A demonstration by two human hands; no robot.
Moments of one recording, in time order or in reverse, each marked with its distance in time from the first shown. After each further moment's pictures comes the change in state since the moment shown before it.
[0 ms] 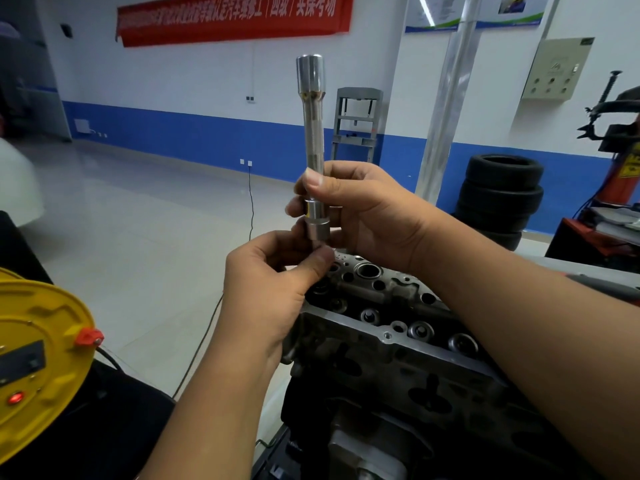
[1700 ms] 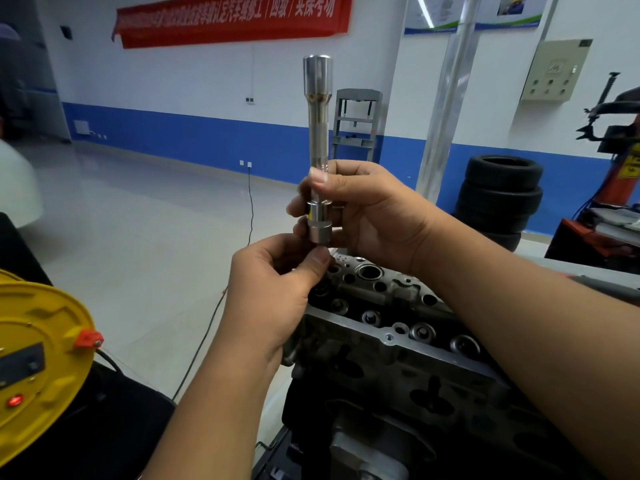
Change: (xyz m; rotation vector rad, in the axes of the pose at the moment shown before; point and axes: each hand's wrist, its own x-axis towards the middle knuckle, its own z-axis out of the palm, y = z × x) left_hand 0.001 0.000 0.000 0.009 -0.037 -0.003; right_hand 0.001 -0.003 0.001 0.048 -0.010 -0.005
